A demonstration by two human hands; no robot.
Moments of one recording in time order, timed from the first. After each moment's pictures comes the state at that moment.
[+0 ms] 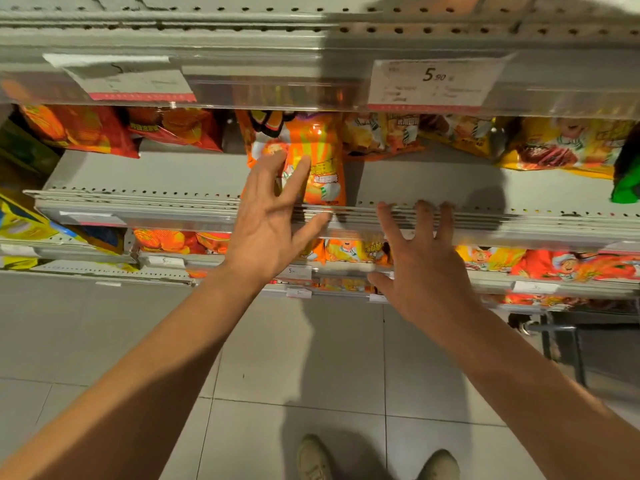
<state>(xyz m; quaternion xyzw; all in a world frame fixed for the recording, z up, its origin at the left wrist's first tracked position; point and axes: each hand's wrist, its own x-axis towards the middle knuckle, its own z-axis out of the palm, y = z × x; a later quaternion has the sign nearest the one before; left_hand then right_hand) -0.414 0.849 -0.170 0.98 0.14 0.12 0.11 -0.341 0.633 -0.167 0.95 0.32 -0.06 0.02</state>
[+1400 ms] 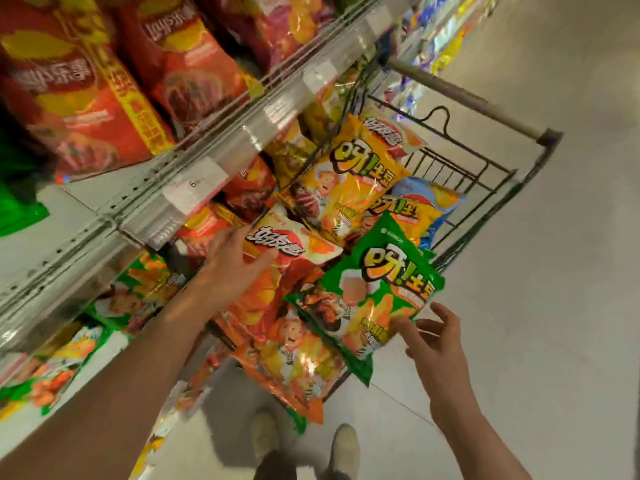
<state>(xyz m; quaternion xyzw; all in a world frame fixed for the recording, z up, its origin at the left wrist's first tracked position) -0.055 0.133 -0.044 0.93 -0.14 -0.20 0.28 -0.310 -0.064 -0.041 0.64 -0.48 0.10 -0.59</state>
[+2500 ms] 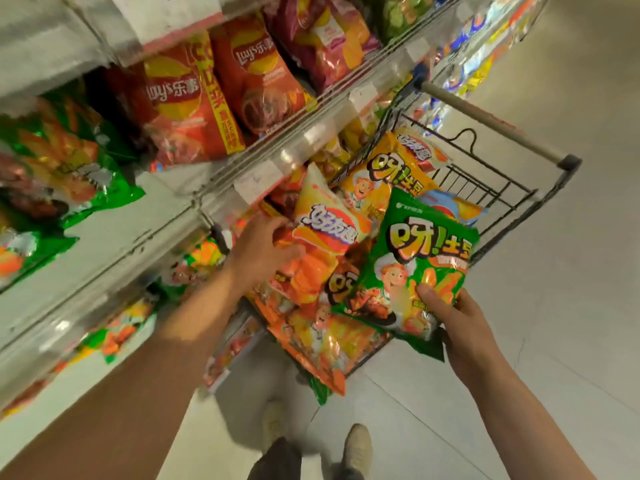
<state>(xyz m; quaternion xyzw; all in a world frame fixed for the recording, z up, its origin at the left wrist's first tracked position) -0.070 0.163 0.012 0.90 -0.20 -0.16 0.35 -0.297 -0.074 -0.004 0.54 -0.36 0.09 -0.75</state>
